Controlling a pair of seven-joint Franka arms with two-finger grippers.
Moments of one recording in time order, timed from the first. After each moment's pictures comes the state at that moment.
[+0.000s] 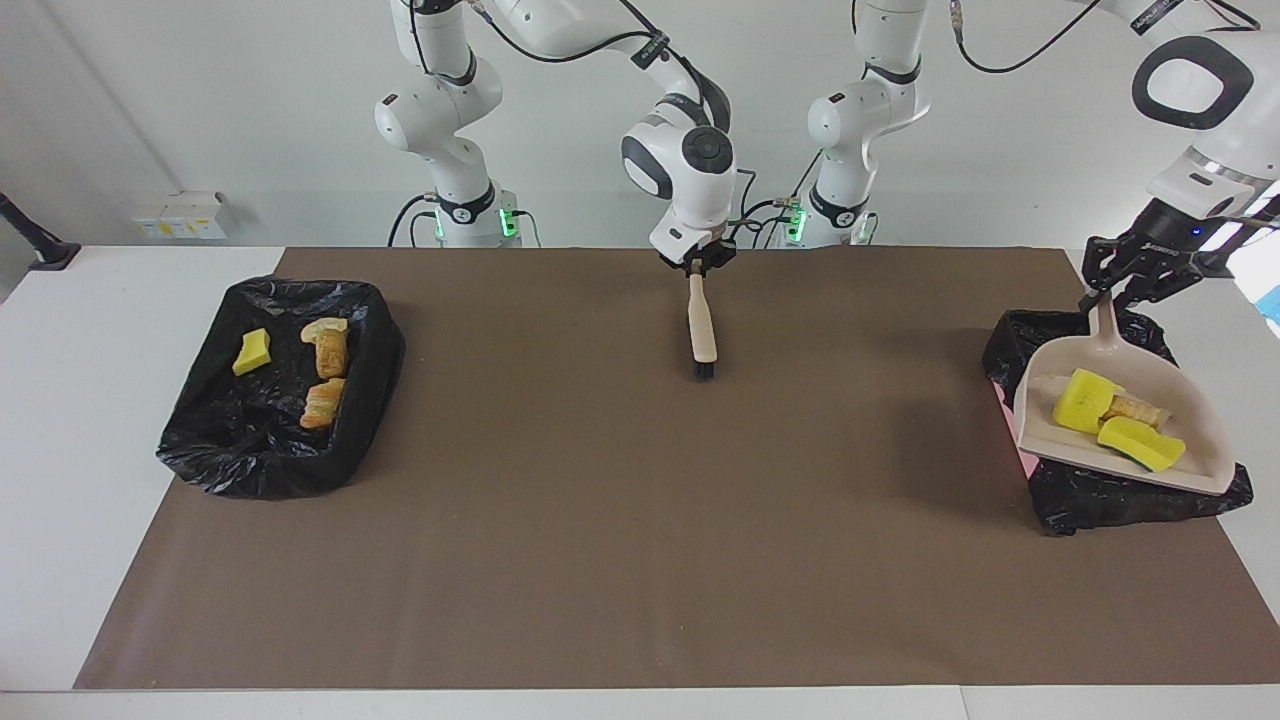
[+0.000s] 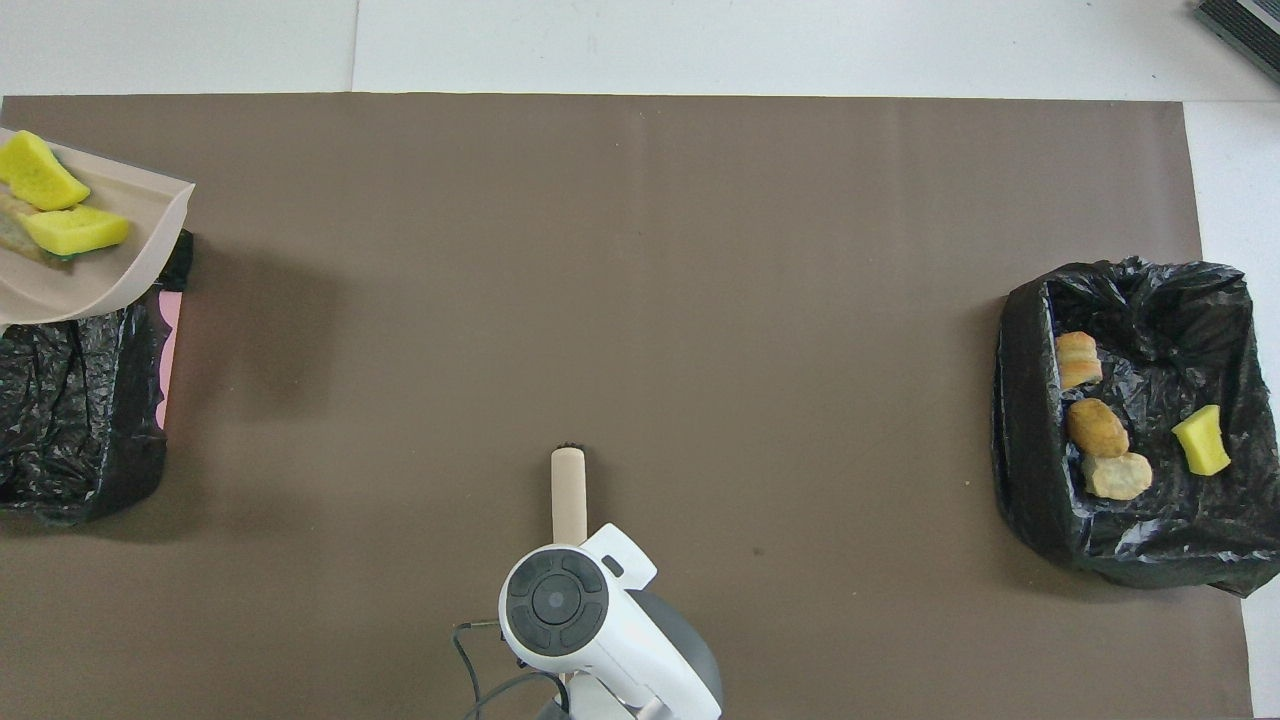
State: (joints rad) left arm 0.42 -0.10 -0.04 -1.92 -0.19 1.91 0.81; right arm 0.78 0.19 0.15 -2.07 0.26 2.13 0.80
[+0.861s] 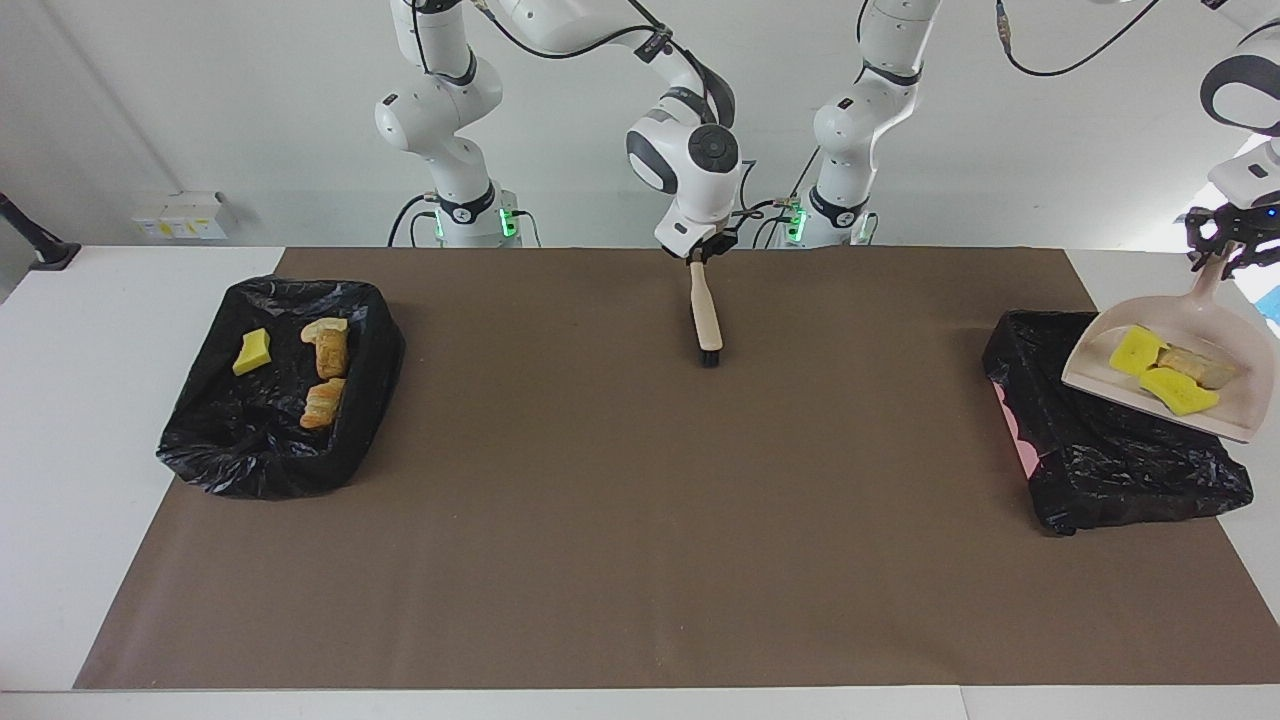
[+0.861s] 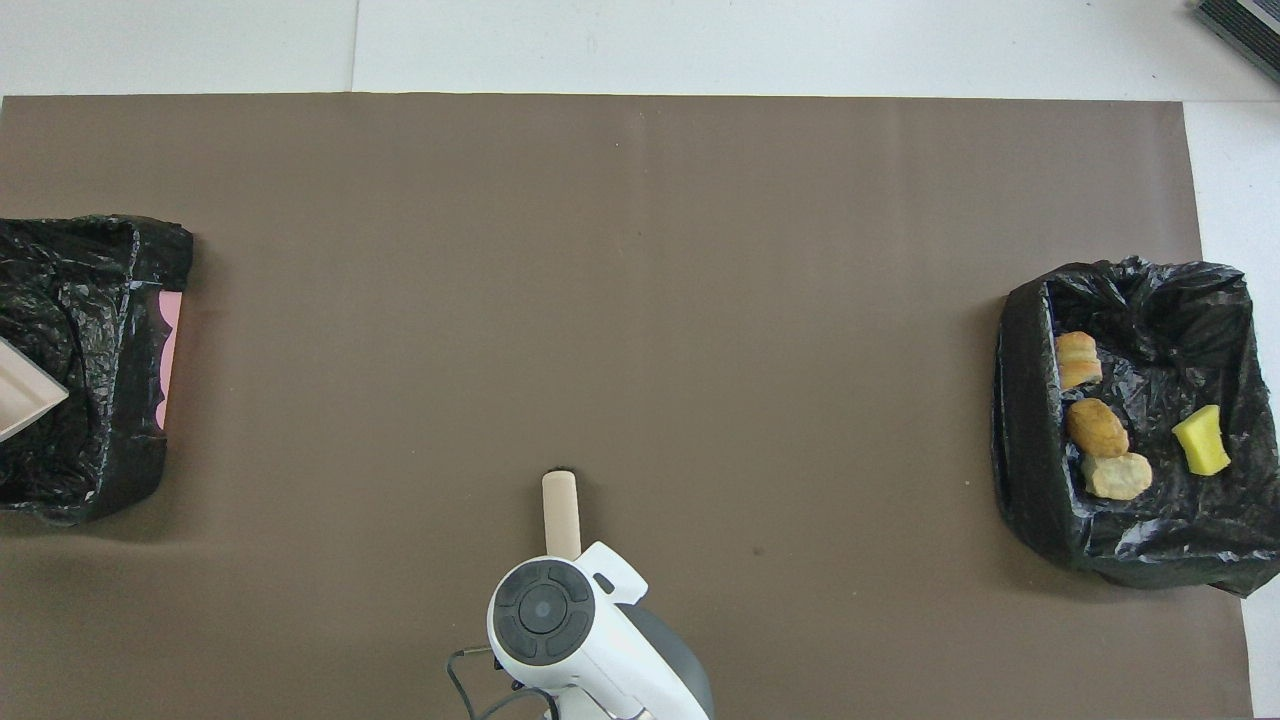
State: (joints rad) left arm 0.62 0.00 -0.04 -1.85 0.33 1.95 1.24; right arm 0.79 0.19 0.17 -2.06 0.30 2.07 0.75
